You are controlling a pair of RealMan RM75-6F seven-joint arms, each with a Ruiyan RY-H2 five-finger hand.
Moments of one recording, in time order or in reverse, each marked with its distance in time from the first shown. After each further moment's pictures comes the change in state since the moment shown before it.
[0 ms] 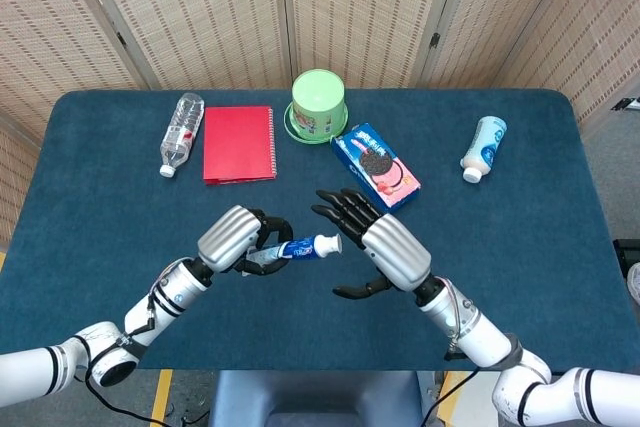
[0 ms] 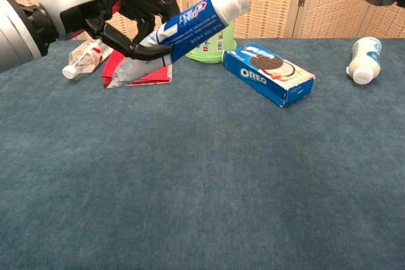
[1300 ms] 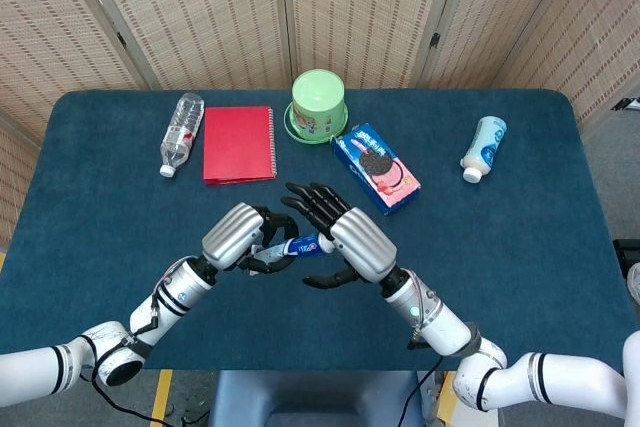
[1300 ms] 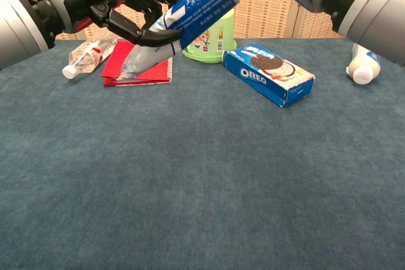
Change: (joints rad) left arm -0.006 -0.013 -0.024 -0.014 -0.006 0.010 -0.050; right arm 0.087 -0.168 0.053 0.095 0.067 -0.010 -0.005
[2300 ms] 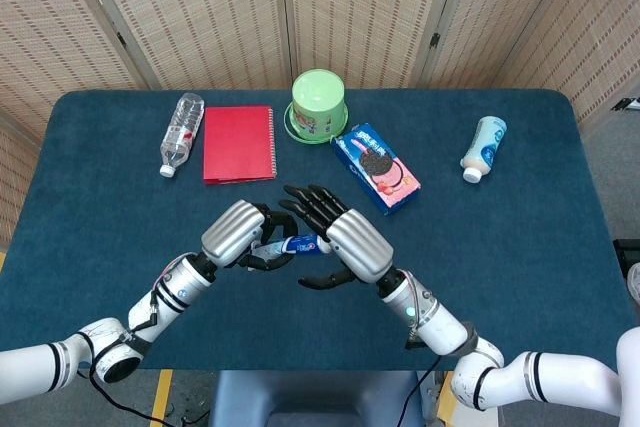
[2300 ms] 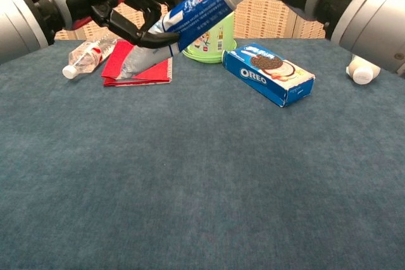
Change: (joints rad) left arm -0.008 0.019 0.000 -0.002 -0.012 -0.026 0.040; right arm 0.007 -0.009 -0.012 0.014 0.009 -0.003 -0.035
